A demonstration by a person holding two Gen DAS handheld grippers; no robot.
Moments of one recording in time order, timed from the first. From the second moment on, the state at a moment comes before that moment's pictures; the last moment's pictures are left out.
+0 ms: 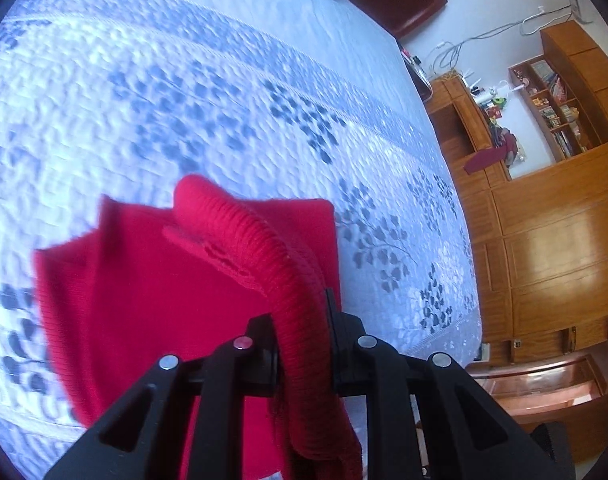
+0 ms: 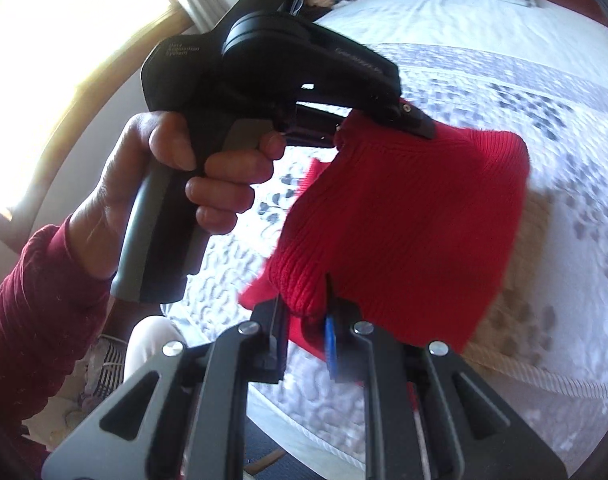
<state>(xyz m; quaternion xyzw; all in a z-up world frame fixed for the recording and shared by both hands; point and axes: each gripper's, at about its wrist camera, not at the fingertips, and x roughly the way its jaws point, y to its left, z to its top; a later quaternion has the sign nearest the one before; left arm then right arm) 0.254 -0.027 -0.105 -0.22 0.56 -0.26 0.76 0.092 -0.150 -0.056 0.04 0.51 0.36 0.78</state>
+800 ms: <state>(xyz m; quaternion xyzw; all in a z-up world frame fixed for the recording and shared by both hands) 0.241 0.064 -0.185 -0.22 0.57 -0.22 0.76 0.090 -0.044 -0.143 -0.01 0.59 0.37 0.71</state>
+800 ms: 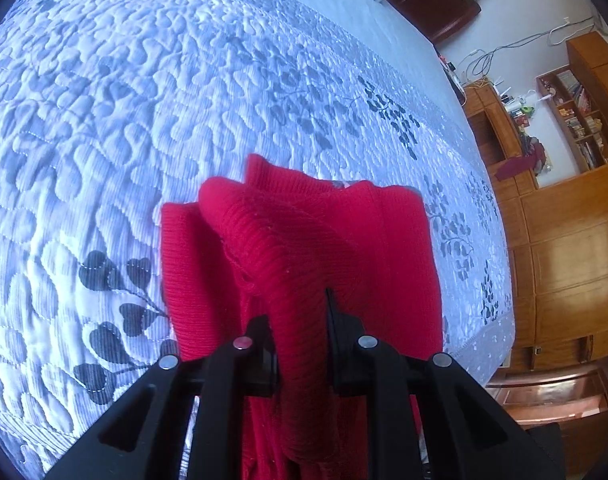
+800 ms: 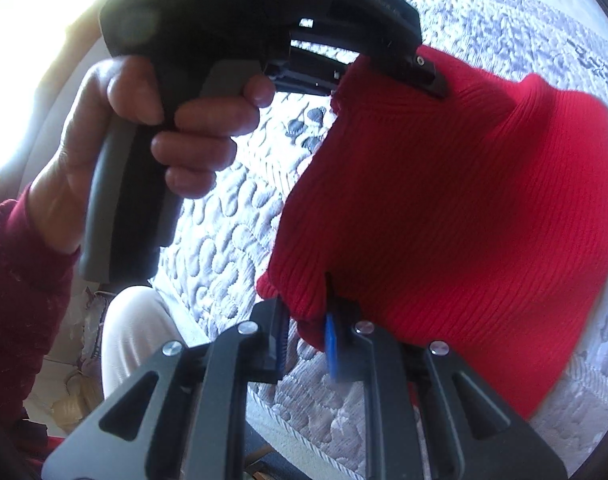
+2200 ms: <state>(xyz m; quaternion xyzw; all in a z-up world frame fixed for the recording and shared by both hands) 0.088 0.044 -0.182 -0.17 0.58 -0.19 0.77 0.094 -0.217 -0.153 0.17 0.64 0.25 0.70</state>
